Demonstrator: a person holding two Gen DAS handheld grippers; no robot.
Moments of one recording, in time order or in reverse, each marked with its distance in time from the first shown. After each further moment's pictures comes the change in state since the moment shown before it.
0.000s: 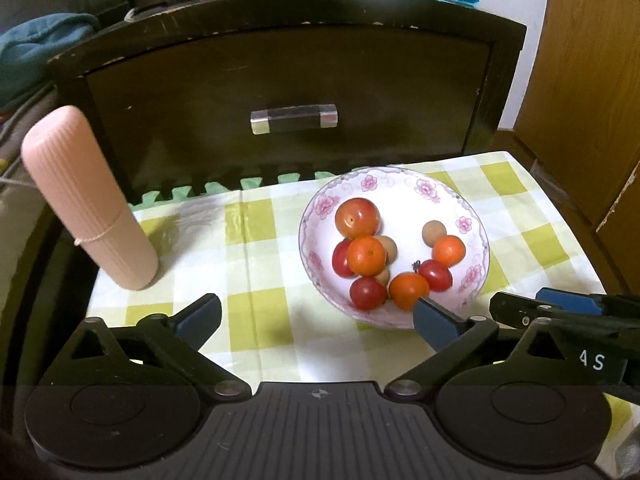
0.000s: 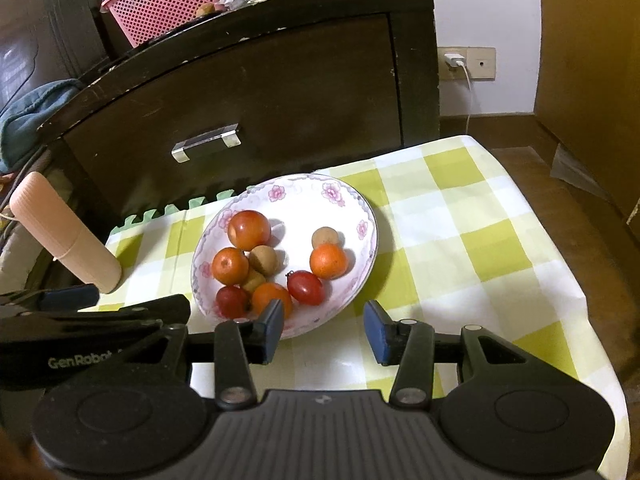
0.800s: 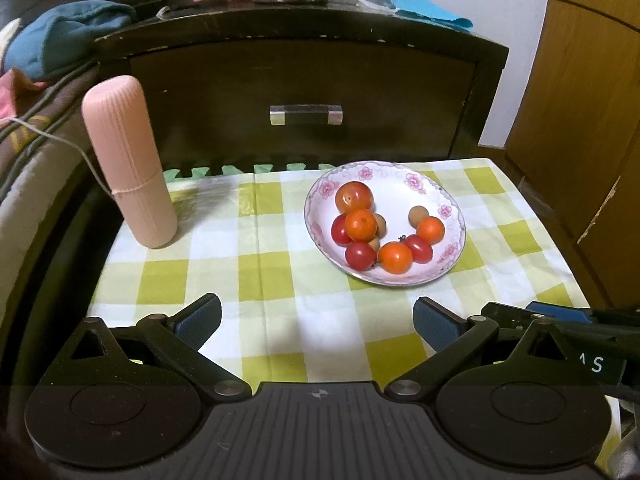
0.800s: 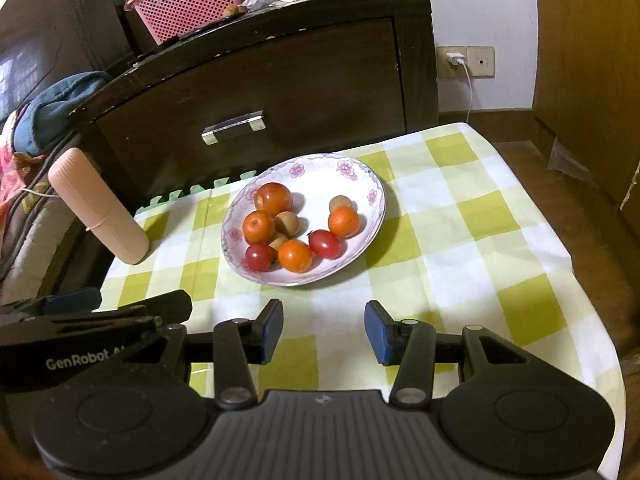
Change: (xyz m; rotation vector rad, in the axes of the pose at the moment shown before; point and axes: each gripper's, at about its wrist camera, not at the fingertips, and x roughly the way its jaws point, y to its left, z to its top) left arm -0.047 0.009 -0.042 -0.066 -0.050 -0.030; right arm -0.042 0.010 -0.035 -0.005 -0.001 0.027
